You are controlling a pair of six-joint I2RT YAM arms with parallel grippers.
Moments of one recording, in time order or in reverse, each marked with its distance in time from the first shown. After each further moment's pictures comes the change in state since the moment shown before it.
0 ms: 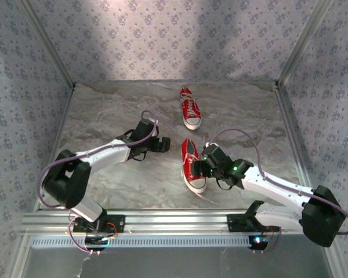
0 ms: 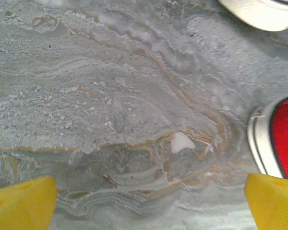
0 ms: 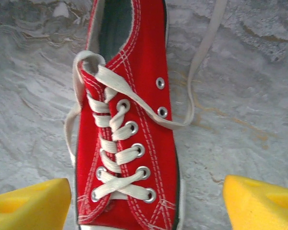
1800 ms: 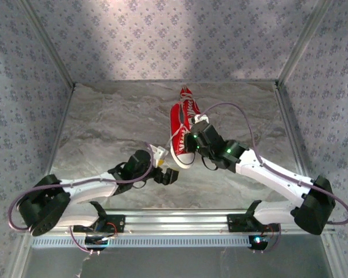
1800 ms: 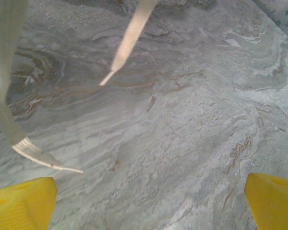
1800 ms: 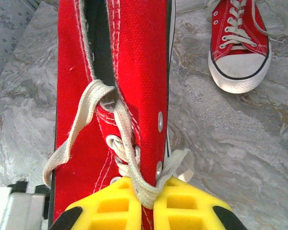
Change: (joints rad) left arm -0.245 -0.264 -0.451 0.491 0.225 0.030; right arm 0.041 0.121 0.401 0.018 0.122 -0.007
